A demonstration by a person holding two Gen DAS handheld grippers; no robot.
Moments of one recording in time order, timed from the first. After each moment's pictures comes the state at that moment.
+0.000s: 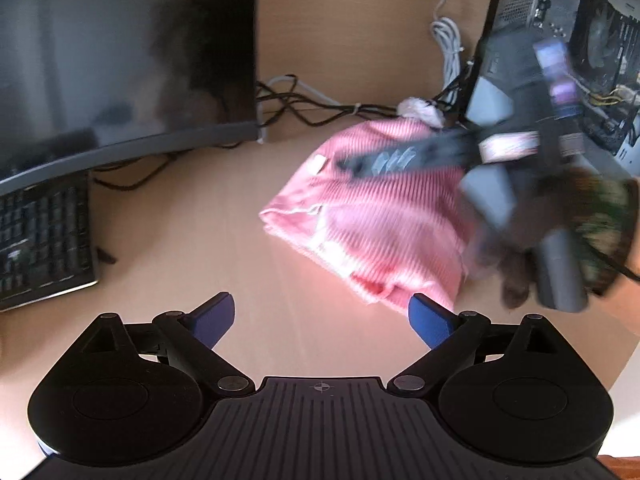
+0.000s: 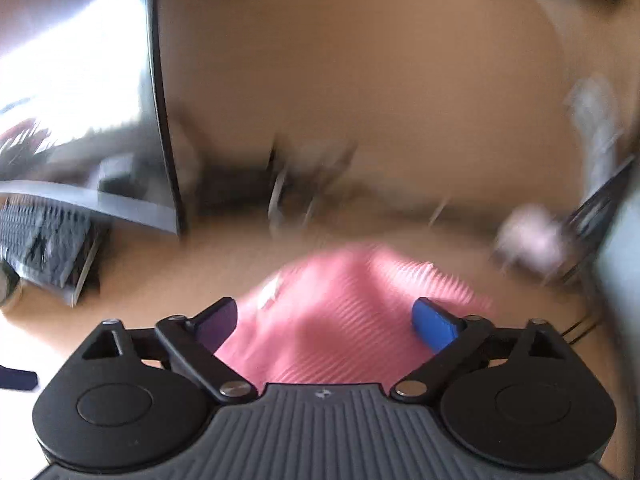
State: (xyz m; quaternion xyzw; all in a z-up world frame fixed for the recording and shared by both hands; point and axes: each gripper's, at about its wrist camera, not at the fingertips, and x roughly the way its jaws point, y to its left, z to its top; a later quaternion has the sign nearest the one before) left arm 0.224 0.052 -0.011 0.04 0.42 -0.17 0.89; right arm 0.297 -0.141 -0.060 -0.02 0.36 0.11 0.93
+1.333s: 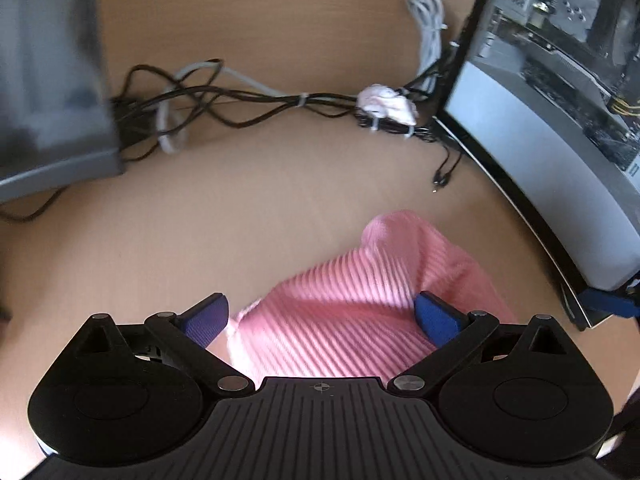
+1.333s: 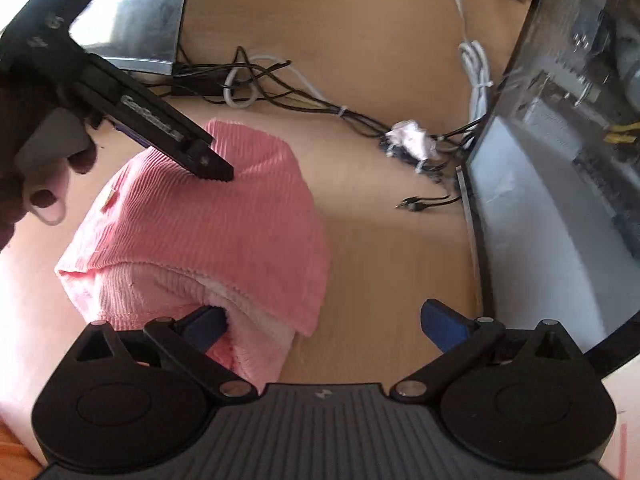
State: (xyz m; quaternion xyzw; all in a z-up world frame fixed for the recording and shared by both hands) left arm 0.292 -0.042 -0.040 0.03 0.44 -0.21 0.87; right arm 0.120 -0.200 -0.061 -0.11 0.39 0.02 0.92
